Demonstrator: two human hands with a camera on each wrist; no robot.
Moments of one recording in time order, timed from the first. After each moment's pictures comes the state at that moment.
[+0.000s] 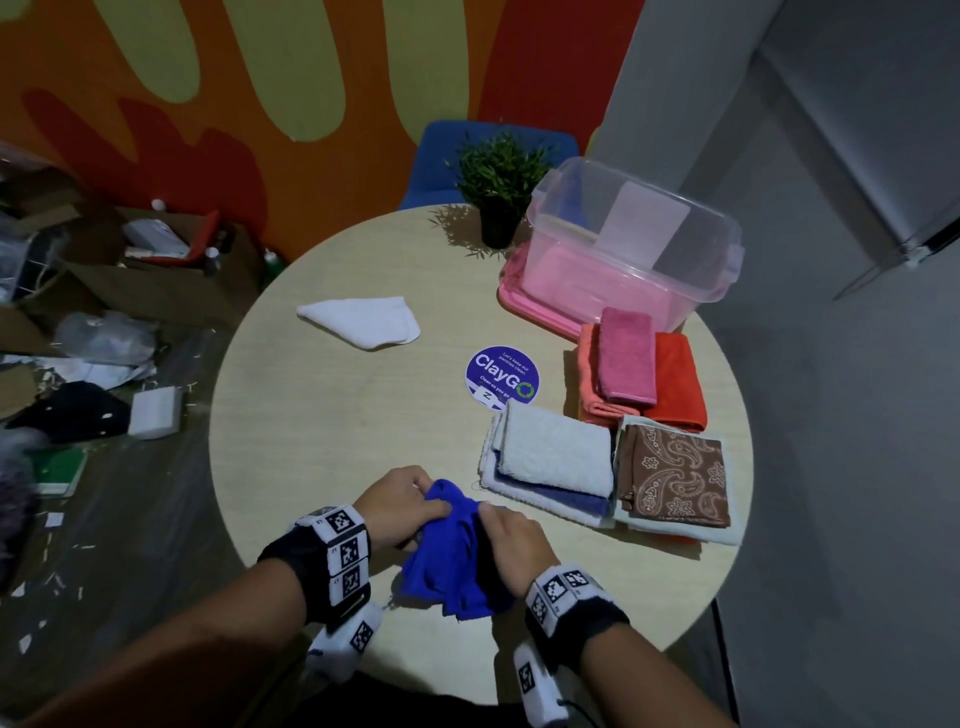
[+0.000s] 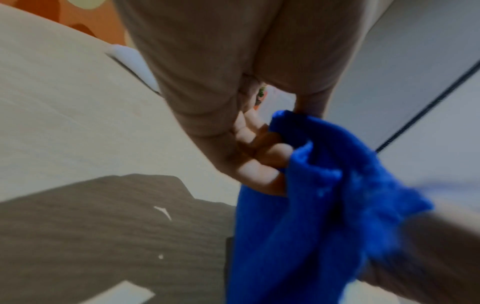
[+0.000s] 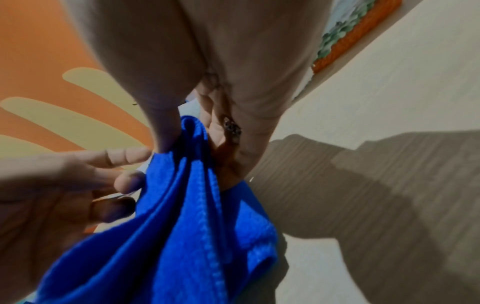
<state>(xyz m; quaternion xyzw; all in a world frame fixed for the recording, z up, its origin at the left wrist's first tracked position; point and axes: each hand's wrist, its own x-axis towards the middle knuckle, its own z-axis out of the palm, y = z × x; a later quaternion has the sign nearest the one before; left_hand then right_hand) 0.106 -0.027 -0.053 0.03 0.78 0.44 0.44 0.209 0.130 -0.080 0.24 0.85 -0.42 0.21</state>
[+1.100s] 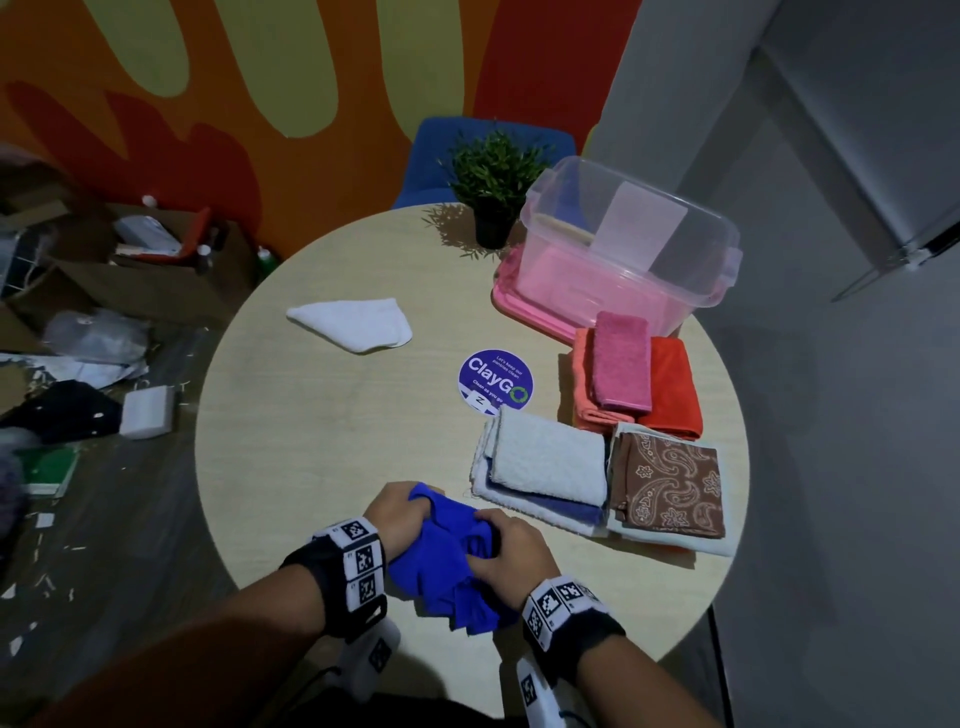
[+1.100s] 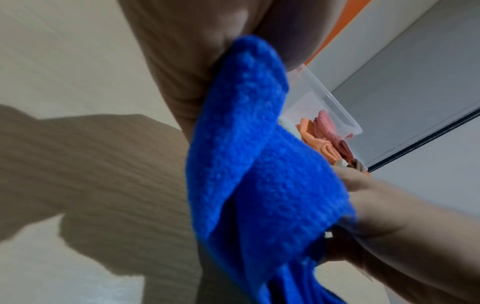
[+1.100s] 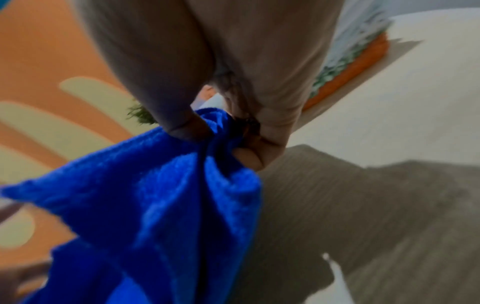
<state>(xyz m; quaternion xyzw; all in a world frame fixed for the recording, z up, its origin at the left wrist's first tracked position) 0.101 -0.009 -0.092 -0.02 0.79 0.46 0.41 0.213 0.144 -0.107 0.21 0.88 -0.38 0.19</state>
